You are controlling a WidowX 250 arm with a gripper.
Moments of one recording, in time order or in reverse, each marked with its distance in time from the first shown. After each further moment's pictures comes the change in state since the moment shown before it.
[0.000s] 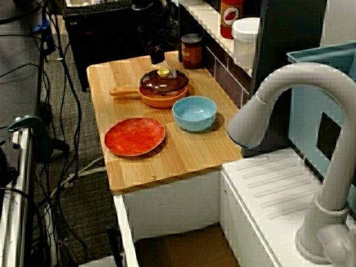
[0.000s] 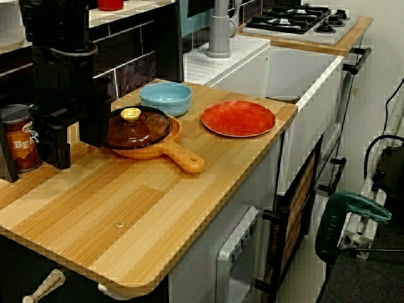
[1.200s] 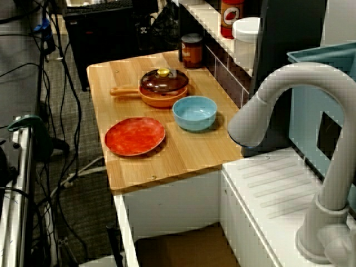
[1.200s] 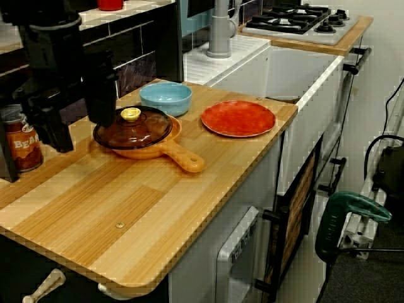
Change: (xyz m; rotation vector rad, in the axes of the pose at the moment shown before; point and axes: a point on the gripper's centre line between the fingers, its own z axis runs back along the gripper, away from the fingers) arm -0.011 0.007 0.033 -0.158 0.085 -0.169
